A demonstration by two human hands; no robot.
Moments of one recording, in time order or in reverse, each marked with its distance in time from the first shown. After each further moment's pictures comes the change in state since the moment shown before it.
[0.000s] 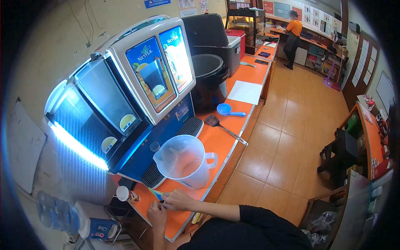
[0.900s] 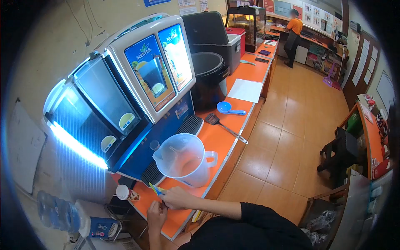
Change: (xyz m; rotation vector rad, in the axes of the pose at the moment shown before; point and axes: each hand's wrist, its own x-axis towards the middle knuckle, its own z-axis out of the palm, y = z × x) left_hand 0.003 0.016 -0.031 -0.203 -0.103 0.205; right_hand 0.009 -0.001 -0.007 -0.129 -0.189 -0.020
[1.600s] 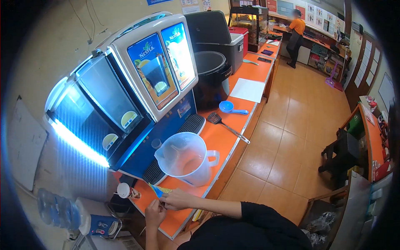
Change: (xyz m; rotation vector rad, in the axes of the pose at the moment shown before) left_hand 0.000 -0.020 -0.002 0.077 -0.053 0.059; right_hand -0.005 0.001 0.012 0.194 0.058 -0.120
